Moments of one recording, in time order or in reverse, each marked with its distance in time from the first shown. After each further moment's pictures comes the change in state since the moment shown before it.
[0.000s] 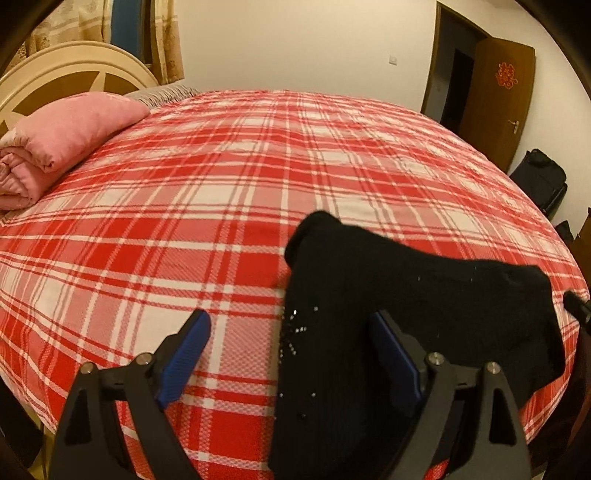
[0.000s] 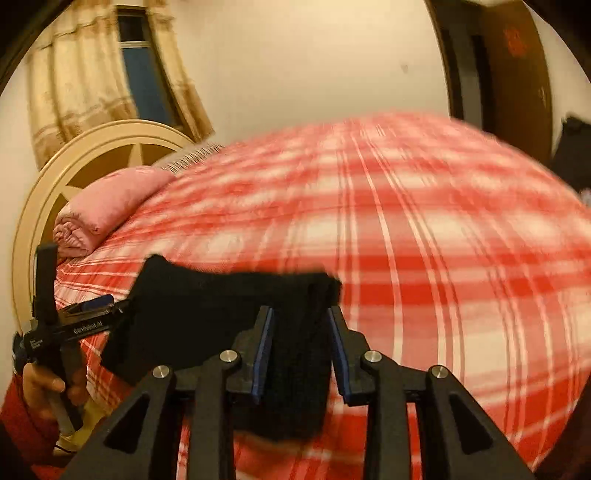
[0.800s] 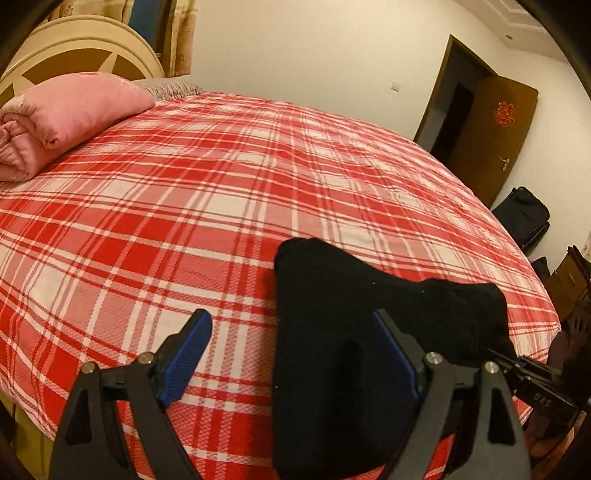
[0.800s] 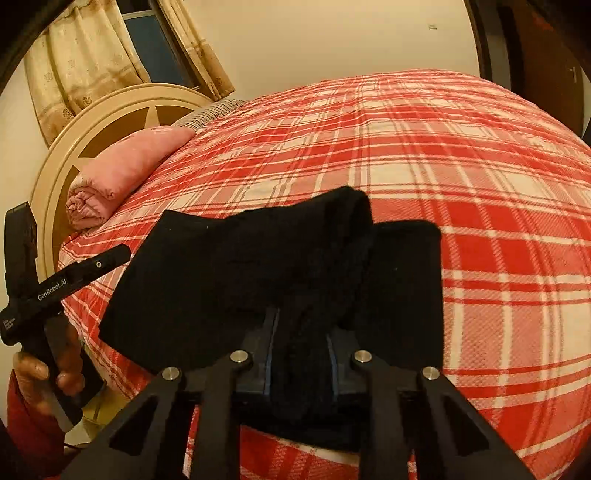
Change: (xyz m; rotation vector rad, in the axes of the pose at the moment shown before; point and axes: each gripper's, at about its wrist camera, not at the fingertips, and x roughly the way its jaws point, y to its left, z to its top) left arm -0.020 0.033 0.002 -0.103 -0.041 -0.117; right arm 0.061 0.038 -0.013 0.021 0.191 0.090
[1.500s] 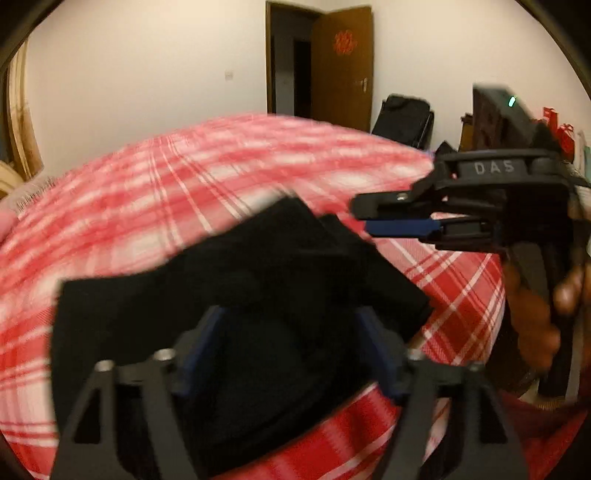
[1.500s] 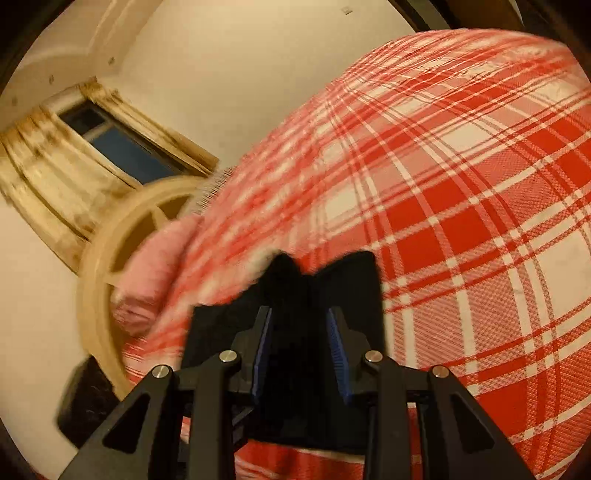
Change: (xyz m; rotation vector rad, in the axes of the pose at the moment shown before) left arm -0.003 -0.136 -0.050 0.552 -0.044 -0.298; right arm -0.038 -0.088 0.002 0.452 -0.151 0.254
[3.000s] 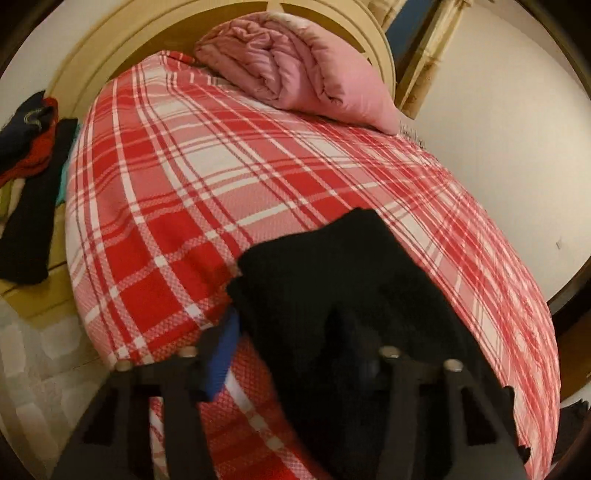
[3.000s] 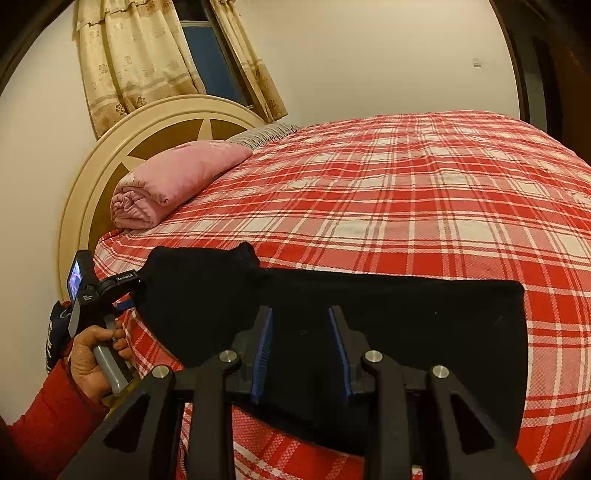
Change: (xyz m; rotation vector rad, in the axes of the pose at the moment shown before) left arm -0.115 0.285 -0.154 -1.201 -0.106 0.821; right arm 0.062 0.133 -0.072 -0.553 0.082 -0.079
